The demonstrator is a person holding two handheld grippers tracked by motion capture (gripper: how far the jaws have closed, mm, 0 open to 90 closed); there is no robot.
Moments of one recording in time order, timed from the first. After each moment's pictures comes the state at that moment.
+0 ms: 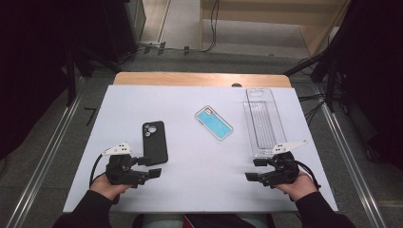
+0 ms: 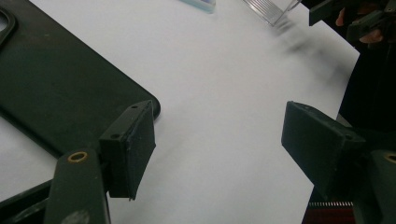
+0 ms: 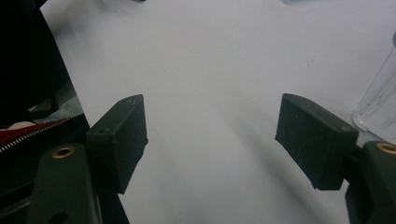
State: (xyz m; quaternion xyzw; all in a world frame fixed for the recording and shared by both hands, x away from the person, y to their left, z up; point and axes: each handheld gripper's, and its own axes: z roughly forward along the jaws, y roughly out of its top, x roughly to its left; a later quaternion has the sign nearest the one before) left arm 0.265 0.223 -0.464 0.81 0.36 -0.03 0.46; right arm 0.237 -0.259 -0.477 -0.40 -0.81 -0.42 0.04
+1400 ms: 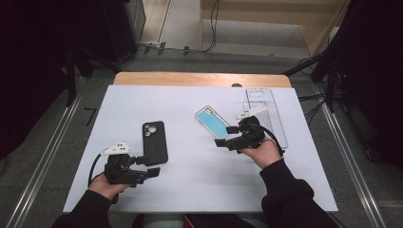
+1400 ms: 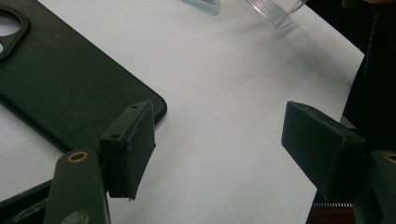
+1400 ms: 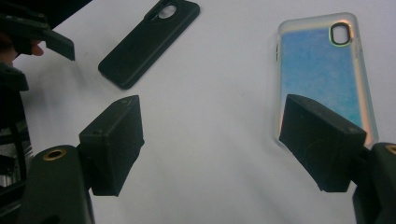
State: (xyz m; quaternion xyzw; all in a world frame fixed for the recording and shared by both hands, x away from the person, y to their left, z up) left arm 0.266 0.226 -0.463 0.81 0.37 -0.03 0.45; right arm 0.326 -0.180 -0.439 -0.39 -0.82 -0.43 0.00
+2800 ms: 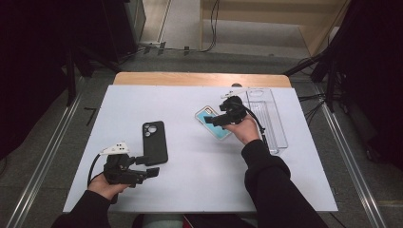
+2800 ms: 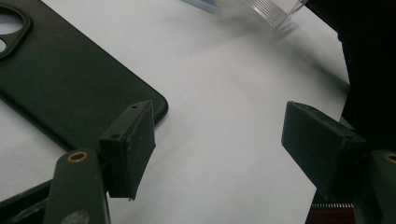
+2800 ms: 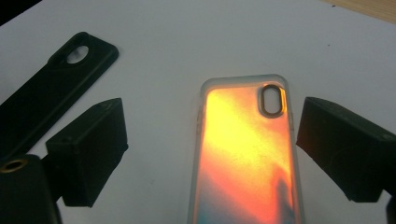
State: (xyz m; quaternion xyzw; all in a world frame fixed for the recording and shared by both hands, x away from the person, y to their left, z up) left arm 0.266 0.228 -0.463 0.81 0.37 -0.03 0.46; right arm 0.420 -0.152 -0.465 -0.41 -0.81 -0.42 -0.07
